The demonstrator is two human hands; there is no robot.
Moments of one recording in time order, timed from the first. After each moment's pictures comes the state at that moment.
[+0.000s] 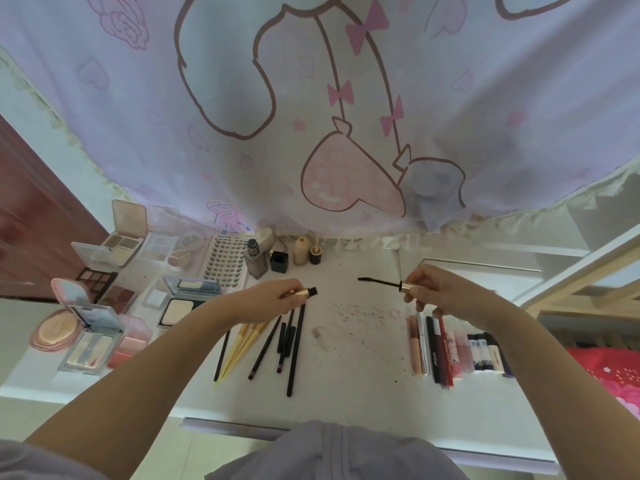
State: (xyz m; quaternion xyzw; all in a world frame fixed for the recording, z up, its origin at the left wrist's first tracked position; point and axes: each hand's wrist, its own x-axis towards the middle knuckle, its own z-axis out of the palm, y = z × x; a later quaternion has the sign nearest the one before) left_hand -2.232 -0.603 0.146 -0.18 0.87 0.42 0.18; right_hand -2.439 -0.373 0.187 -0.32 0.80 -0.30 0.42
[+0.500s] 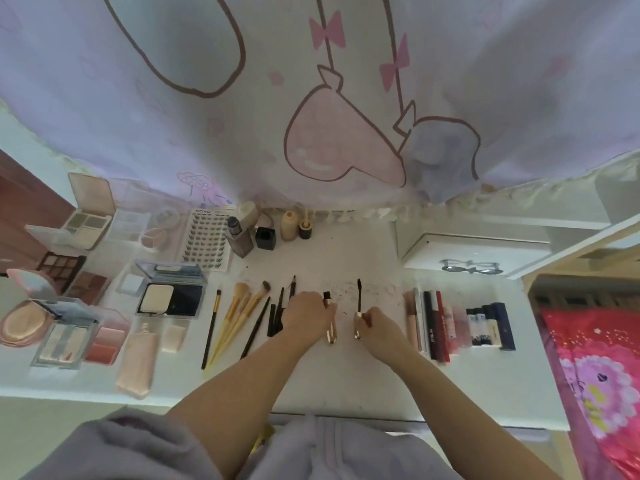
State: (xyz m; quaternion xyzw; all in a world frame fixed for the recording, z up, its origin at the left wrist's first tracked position) left_hand -2.291 -0.526 0.045 -0.41 0.83 0.32 0.17; right_hand -2.359 -0.400 0.058 -0.17 0.88 -0.20 0.40
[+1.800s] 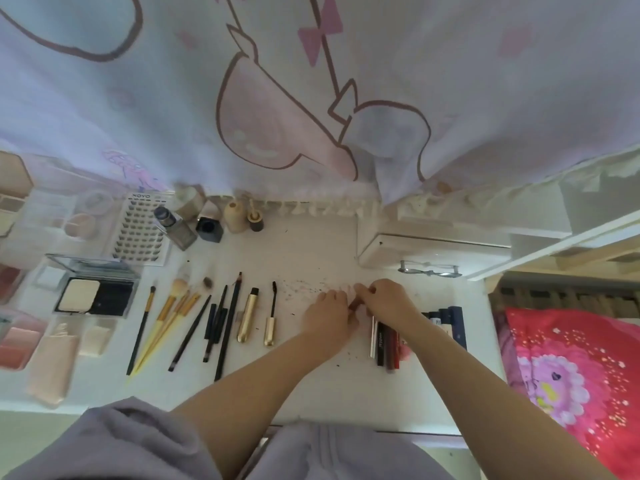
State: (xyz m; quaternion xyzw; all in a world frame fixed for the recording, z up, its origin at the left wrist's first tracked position) left_hand -2.369 -0.439 0.033 -0.26 0.92 0.26 0.14; right_hand -2.473 -0.371 0.059 -0.21 0.90 -0.13 0.37
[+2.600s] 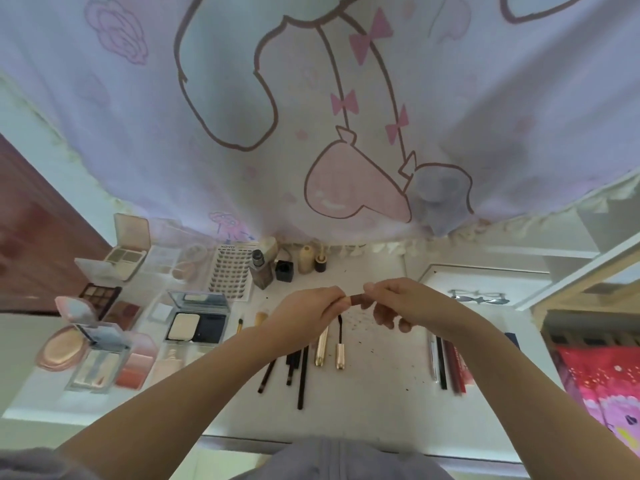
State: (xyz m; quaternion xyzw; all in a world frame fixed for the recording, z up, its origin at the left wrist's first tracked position) left_hand -2.250 -0.563 0.152 -0.12 0.95 0.29 0.00; right_hand -2.390 -0.423 0.191 -0.33 0.76 -0.32 0.46
